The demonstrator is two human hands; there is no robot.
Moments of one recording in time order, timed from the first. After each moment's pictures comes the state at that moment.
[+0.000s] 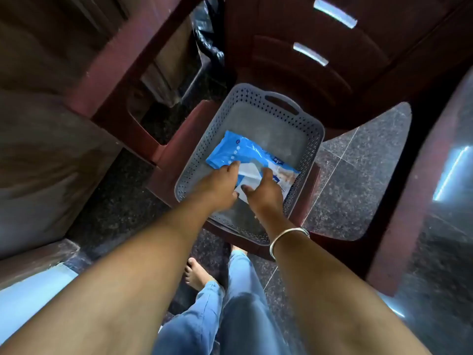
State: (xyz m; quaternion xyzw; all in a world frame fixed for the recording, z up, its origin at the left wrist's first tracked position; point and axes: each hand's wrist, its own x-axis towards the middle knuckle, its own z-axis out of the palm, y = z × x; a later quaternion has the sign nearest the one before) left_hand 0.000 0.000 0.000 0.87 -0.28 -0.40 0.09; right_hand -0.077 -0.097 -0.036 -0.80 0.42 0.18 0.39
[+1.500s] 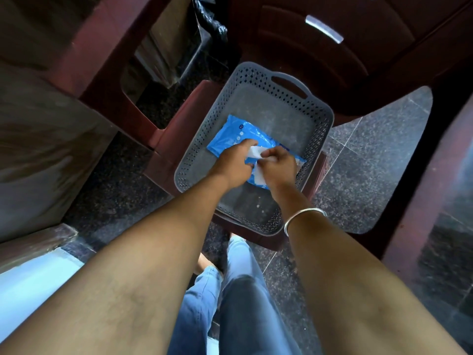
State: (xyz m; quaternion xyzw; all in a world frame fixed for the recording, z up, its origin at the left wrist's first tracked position) left_hand 0.007 -0.027 -0.019 0.83 -0.14 -0.42 0.34; right_hand -0.054 -0.122 -0.038 -0.69 0.50 0.06 0.51
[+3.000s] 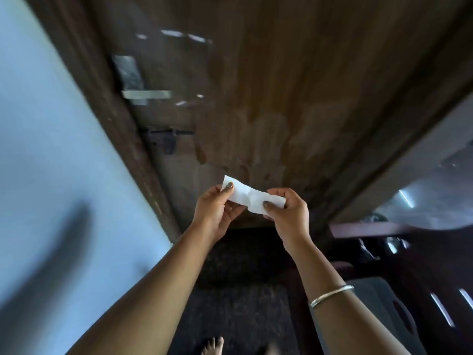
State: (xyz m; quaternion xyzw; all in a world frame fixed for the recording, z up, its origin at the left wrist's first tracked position) left_hand -0.081 0.387 0.324 0.38 0.29 0.12 0.87; right_hand -0.029 0.245 0.332 -0.79 -0.05 0.10 0.60
